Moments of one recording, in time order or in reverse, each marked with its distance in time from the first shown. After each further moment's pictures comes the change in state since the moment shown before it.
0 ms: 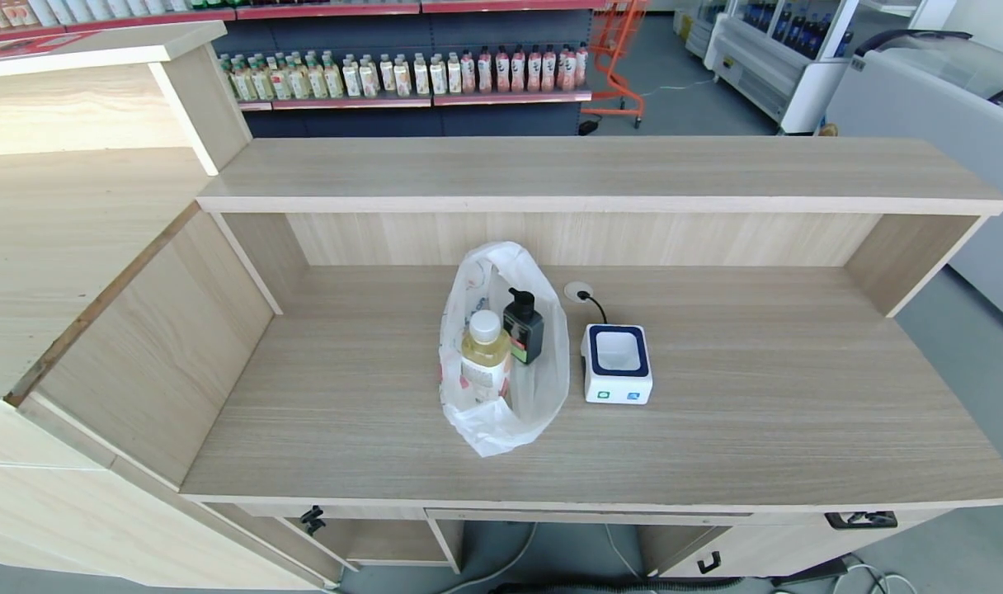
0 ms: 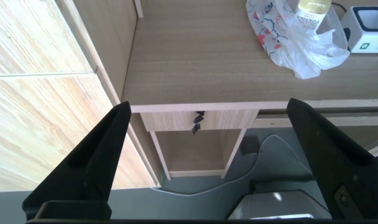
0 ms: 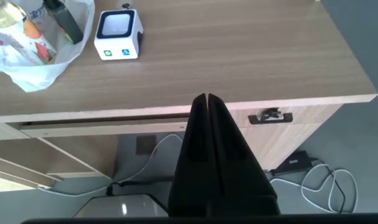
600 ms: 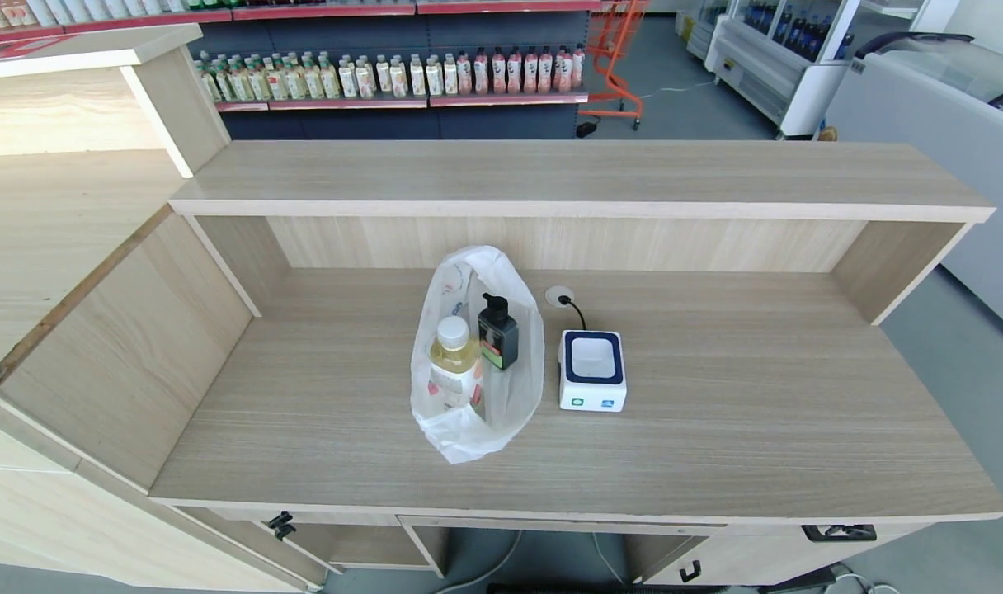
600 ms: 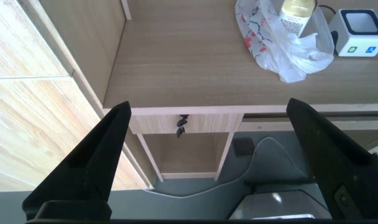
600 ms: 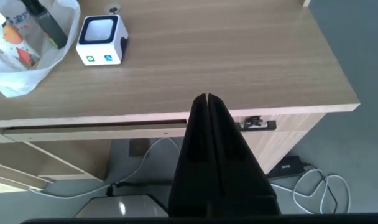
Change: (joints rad) left arm 0.000 0.000 0.000 0.000 0.000 0.002; right arm 0.000 0.000 0.000 0.000 0.000 0.000
